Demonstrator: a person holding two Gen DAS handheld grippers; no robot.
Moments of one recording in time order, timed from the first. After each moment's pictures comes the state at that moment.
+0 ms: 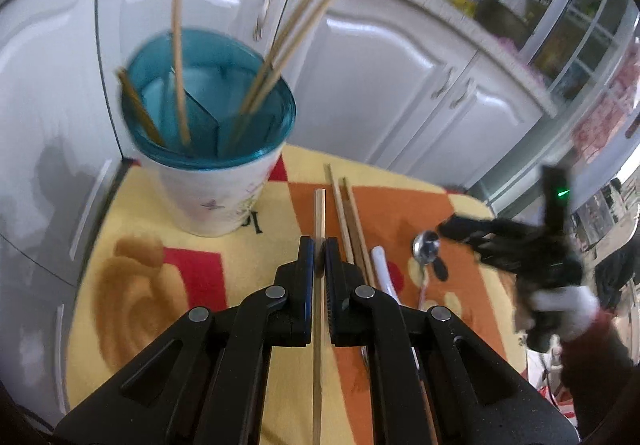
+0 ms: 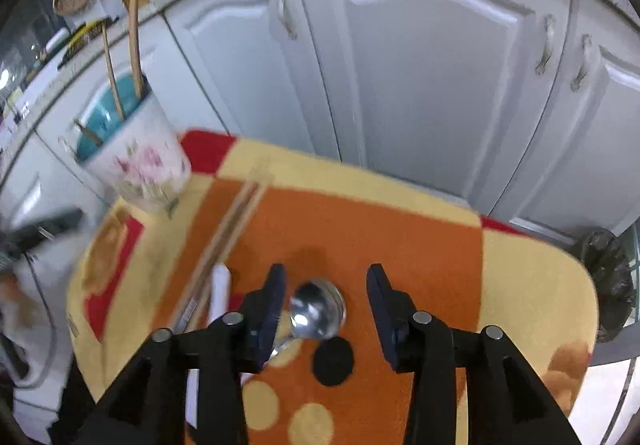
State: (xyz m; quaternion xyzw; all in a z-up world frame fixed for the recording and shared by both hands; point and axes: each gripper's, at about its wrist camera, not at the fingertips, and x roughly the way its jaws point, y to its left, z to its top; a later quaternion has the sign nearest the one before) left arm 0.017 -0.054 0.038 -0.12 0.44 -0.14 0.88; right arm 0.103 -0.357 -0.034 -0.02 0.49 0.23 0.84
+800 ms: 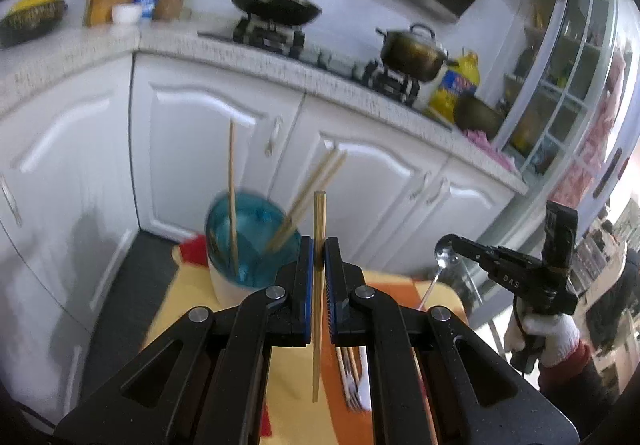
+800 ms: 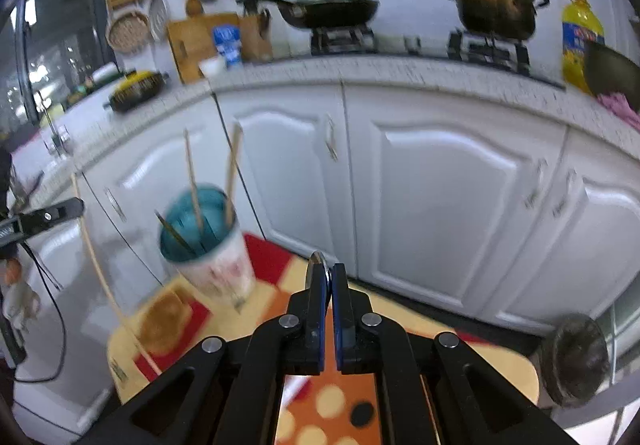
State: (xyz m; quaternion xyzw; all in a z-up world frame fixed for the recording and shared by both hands) left arm -0.012 -0.003 0.167 -0.15 0.30 -0.12 0.93; right arm 0.072 -0.333 0.118 -0.02 0.33 0.26 0.91
